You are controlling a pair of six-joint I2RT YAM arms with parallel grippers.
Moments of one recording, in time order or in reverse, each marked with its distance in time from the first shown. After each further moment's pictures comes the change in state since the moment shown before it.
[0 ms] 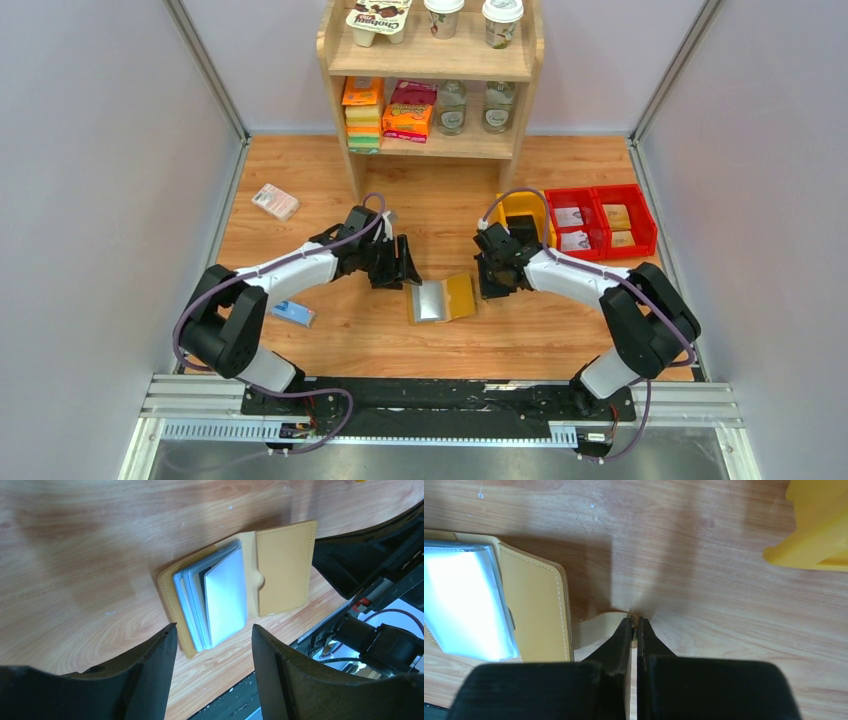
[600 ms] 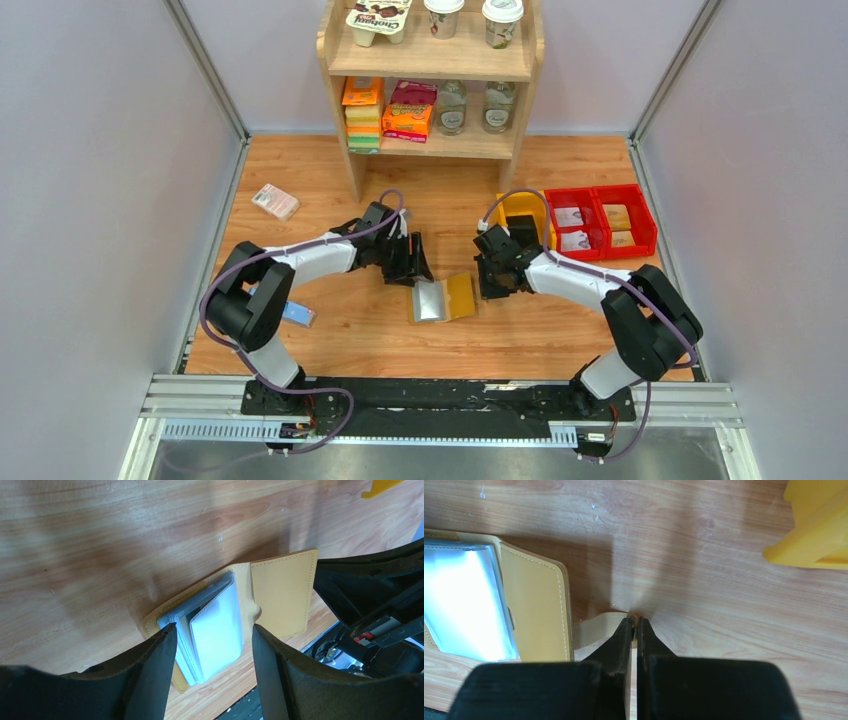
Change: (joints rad) left arm -0.042 0.179 0.102 0.056 0.008 -0.004; right arm 0.006 -0.008 -0.020 0.025 0.019 0.000
